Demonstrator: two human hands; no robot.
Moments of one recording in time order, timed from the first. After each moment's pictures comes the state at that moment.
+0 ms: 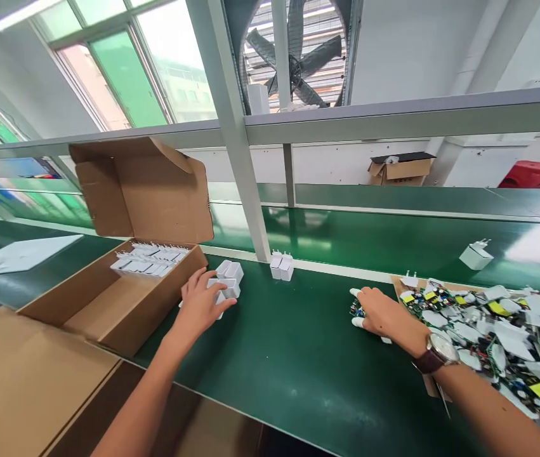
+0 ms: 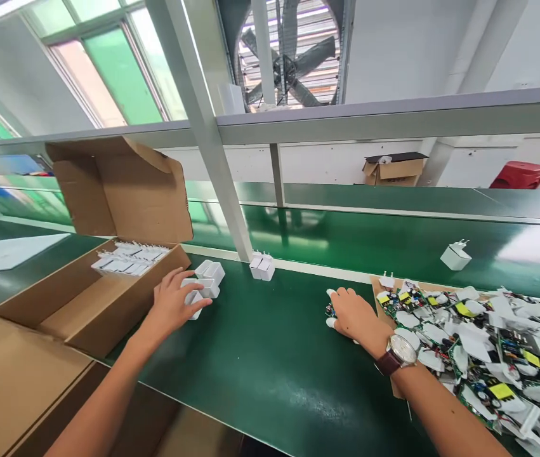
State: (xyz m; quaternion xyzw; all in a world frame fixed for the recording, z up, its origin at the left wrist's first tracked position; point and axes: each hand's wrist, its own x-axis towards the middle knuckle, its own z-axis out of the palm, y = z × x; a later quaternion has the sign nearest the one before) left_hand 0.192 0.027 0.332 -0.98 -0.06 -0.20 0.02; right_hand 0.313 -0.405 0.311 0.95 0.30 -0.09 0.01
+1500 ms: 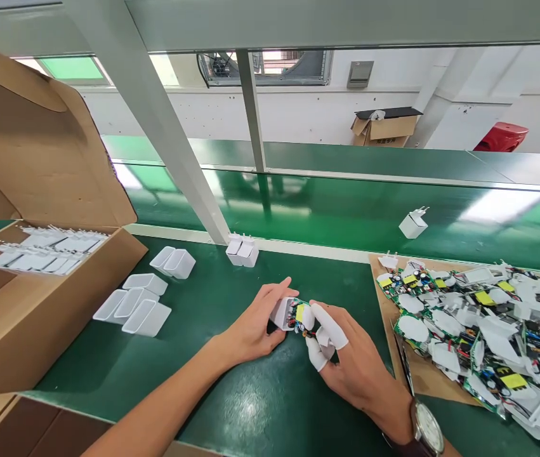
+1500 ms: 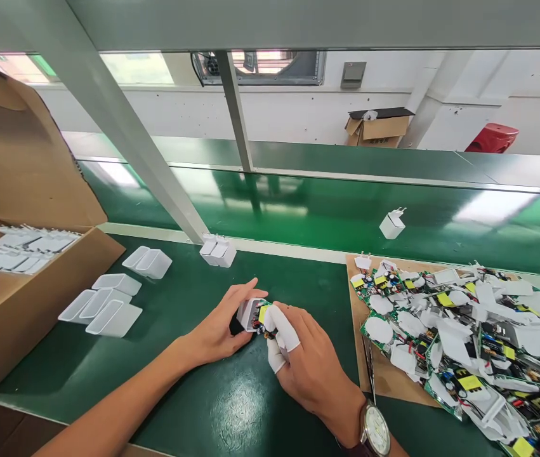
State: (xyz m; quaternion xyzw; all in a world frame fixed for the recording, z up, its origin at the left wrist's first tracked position) left_hand 0.253 -0.148 0.270 -0.87 0.28 -0.03 -0.41; right_hand 0.249 -0.394 0.288 0.82 0.39 0.21 -0.38
